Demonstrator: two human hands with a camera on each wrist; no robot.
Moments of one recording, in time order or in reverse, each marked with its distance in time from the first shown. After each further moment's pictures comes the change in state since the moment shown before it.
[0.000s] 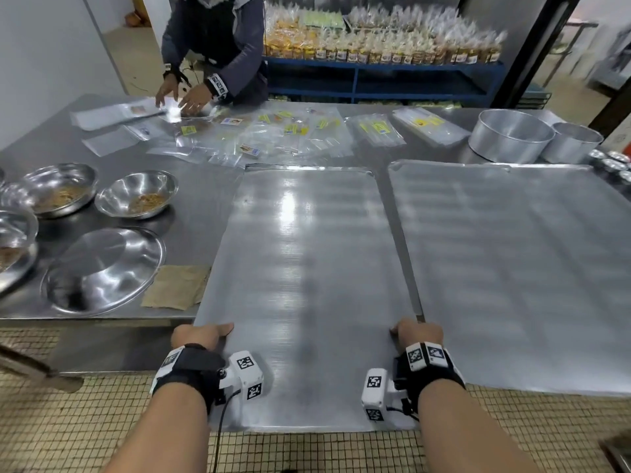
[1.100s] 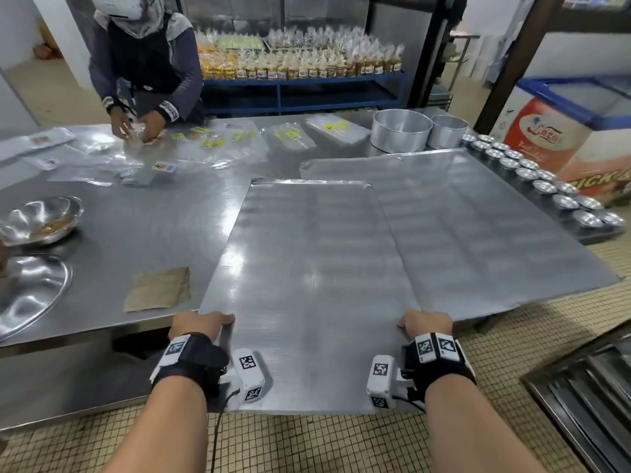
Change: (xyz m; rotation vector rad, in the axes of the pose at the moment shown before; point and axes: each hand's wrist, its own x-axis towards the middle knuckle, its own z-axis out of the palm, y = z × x) left_hand -0.196 0.009 0.101 0.319 -0.104 0.280; right_hand 0.015 0.083 -0.202 0.057 0.160 -0.012
